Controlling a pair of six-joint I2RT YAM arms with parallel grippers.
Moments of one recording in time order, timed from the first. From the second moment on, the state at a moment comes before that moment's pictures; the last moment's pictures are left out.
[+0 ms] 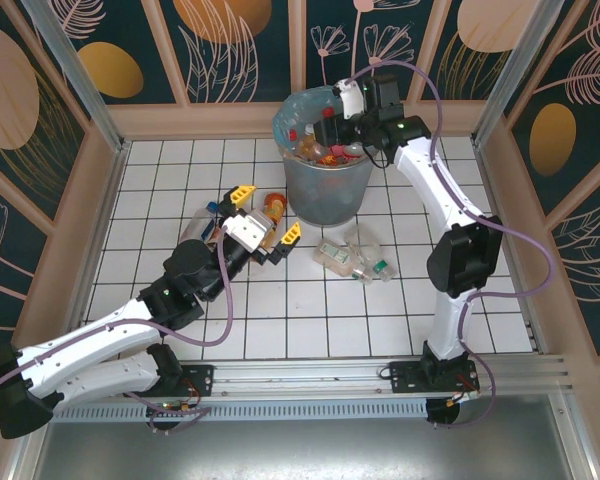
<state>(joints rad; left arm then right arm) -0.98 0.92 0.73 0.31 -0.30 0.31 0.37 1.93 1.99 -0.61 -0.37 0.02</state>
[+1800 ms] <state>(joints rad) -0.50 1.82 1.15 -0.25 0.00 -0.25 0.45 1.04 1.02 -0.13 -0.05 0.26</state>
